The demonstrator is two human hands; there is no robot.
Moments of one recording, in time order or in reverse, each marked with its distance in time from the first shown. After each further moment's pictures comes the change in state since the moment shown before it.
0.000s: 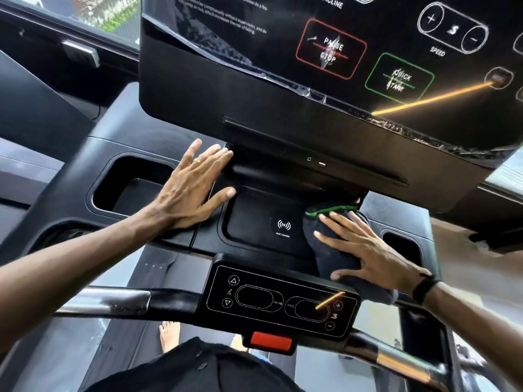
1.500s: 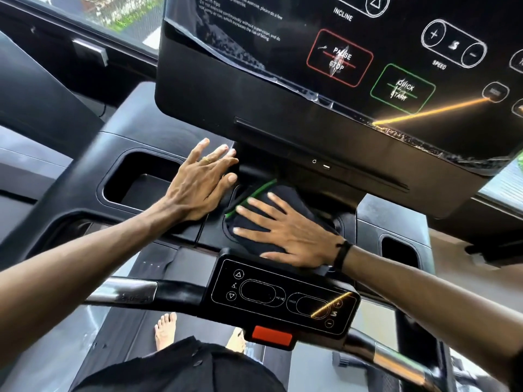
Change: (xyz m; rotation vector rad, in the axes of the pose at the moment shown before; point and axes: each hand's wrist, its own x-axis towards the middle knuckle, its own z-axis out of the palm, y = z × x) left_hand 0.001 0.000 0.003 -0.029 0.062 -0.065; right_hand 0.122 -0.083 -0.009 -0.254 -0.024 -0.421
